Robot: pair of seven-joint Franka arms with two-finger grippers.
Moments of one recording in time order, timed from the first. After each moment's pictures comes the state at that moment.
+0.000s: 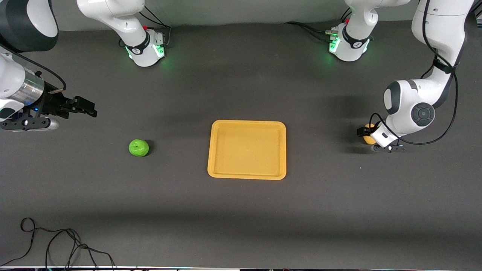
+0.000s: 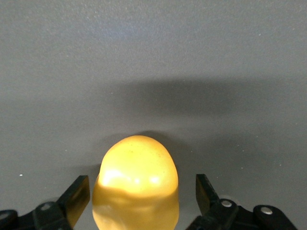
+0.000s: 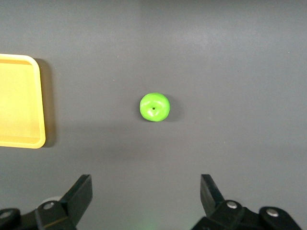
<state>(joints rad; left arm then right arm) -0.01 0.32 0.04 -2.32 0.00 2.49 0.09 0.12 -0.04 -0.09 -1.79 0.03 1.67 0.04</state>
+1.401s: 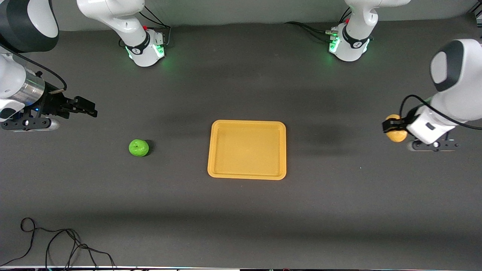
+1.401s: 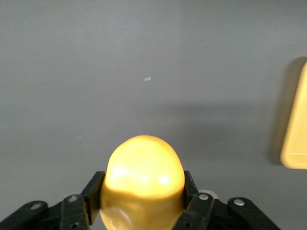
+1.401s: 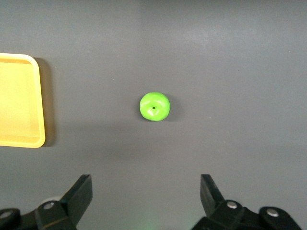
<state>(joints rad) -0.07 0.10 -0.06 -1.83 -0.01 1.82 -0.14 0.12 -0.04 -0.09 -1.79 0.03 1.67 0.04</state>
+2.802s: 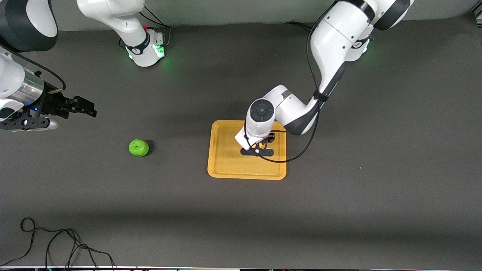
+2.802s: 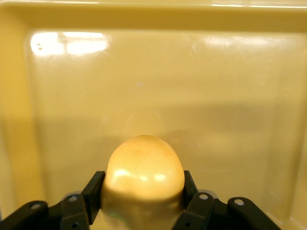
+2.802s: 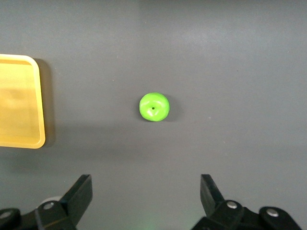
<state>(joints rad) -0.51 0.77 -0.28 -1.53 0.15 2.27 -0.78 0.12 -0.04 -0.09 -1.79 0.03 1.67 0.04</state>
